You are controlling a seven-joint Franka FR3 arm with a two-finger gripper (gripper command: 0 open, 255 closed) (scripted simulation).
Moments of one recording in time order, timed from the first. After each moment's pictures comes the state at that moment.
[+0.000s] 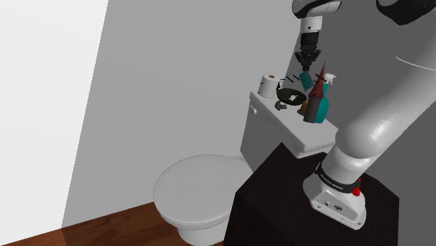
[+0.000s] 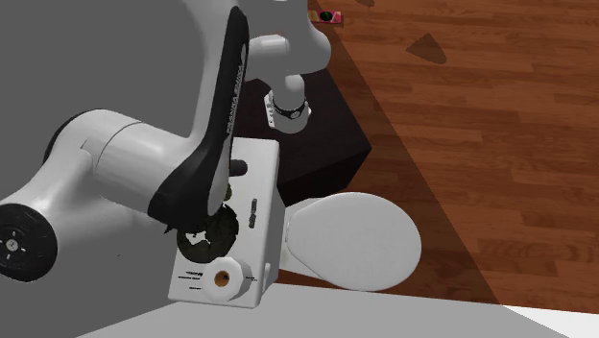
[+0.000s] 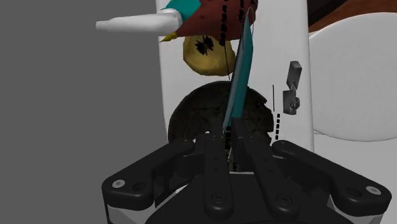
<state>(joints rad) -0.26 -0.02 -0.51 -1.89 -0.15 1.62 -0.13</state>
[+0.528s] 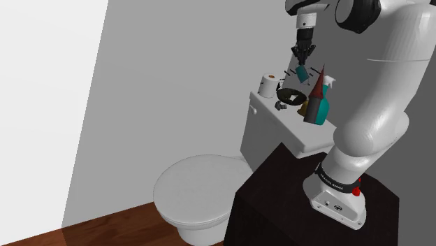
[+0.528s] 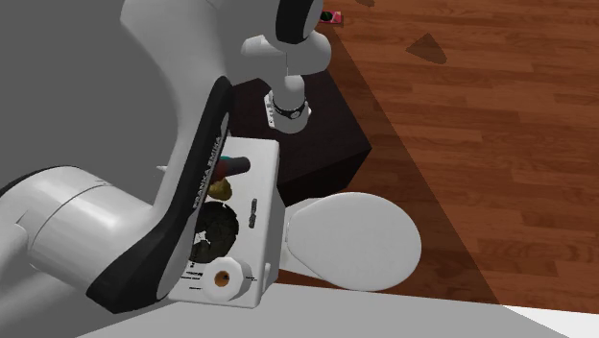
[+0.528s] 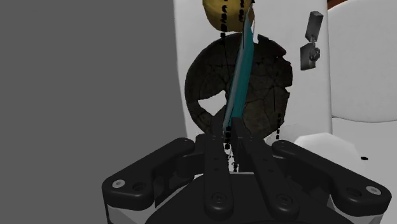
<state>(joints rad) -0.32 0.27 -0.54 -1.56 -0.03 1.55 -0.25</state>
